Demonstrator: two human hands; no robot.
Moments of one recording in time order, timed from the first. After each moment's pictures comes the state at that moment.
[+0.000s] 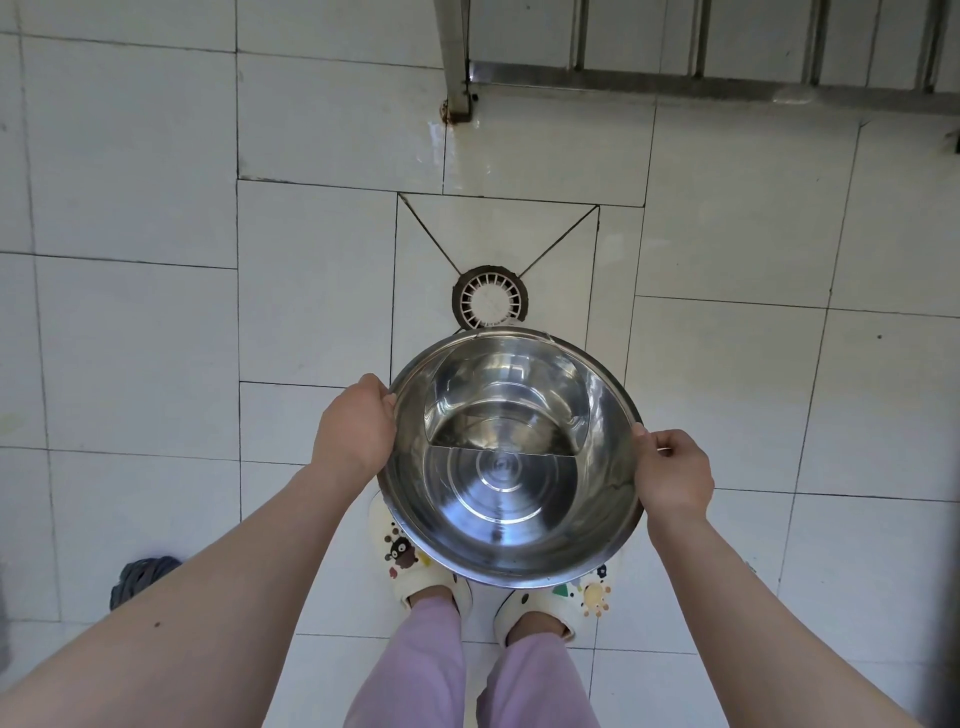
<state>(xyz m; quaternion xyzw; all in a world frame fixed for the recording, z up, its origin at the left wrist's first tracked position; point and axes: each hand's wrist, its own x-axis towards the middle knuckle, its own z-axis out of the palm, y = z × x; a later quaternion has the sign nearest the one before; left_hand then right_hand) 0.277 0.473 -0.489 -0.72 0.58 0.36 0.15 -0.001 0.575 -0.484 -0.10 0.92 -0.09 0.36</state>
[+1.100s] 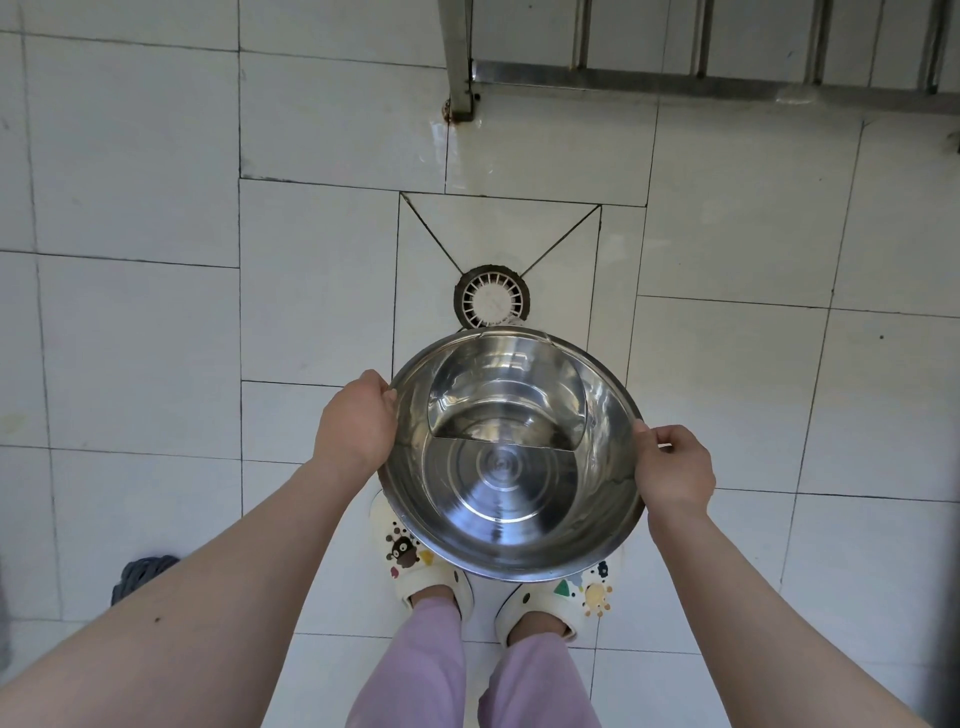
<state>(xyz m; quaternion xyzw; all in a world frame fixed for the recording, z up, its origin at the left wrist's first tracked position) 0.277 0.469 -0.486 -0.72 0.58 0.36 0.14 0.002 0.570 -0.482 -0.08 0.92 -0.11 0.36</state>
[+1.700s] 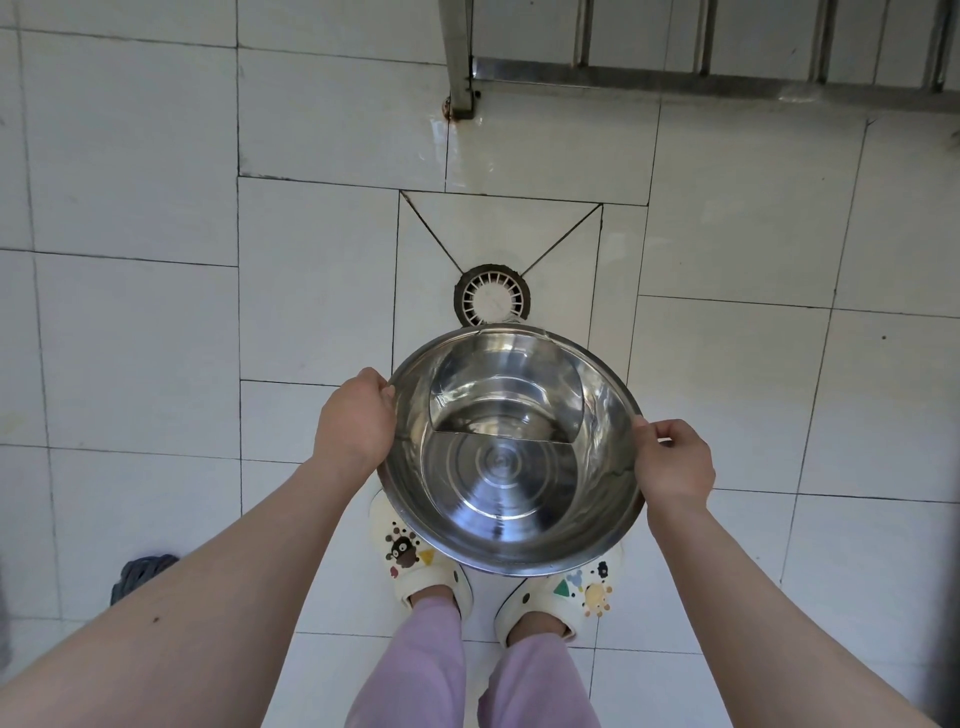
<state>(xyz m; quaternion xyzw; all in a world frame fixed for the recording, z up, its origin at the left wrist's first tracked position) 0.276 0.467 -0.490 -0.73 0.57 0.36 0.13 0.002 0.563 -0.482 -0.08 0.92 -0.10 0.36</state>
